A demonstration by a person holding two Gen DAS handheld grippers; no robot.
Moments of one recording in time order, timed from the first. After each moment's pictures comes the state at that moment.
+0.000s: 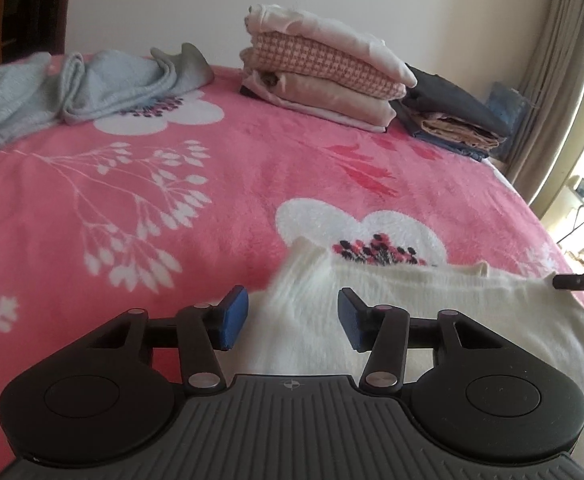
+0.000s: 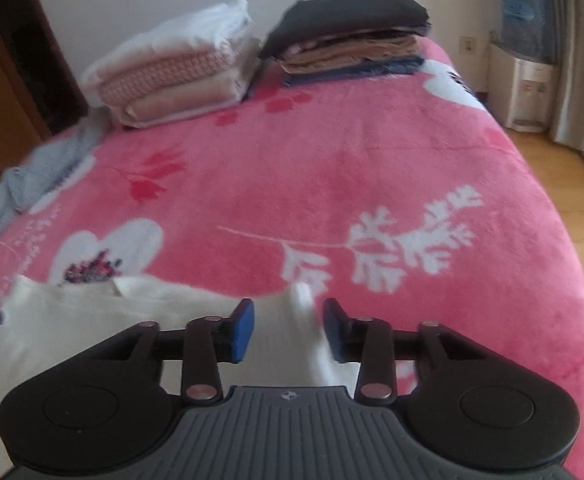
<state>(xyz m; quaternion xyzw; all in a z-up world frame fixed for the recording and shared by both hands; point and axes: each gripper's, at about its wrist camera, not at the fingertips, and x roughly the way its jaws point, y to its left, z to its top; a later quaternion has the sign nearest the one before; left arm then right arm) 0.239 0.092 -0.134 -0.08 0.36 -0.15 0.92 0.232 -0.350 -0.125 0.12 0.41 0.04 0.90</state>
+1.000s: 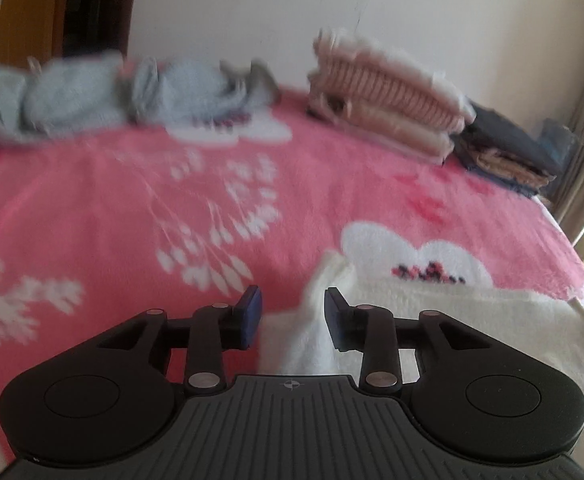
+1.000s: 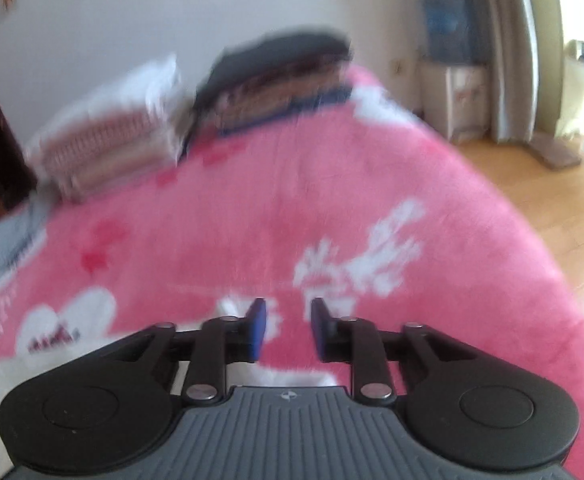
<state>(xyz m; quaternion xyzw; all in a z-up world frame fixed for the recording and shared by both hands) 0.214 0.111 -0.119 -0.09 0.32 -0.05 0.94 0.217 -0.357 -0.119 0.16 0.32 -0.08 0.93</state>
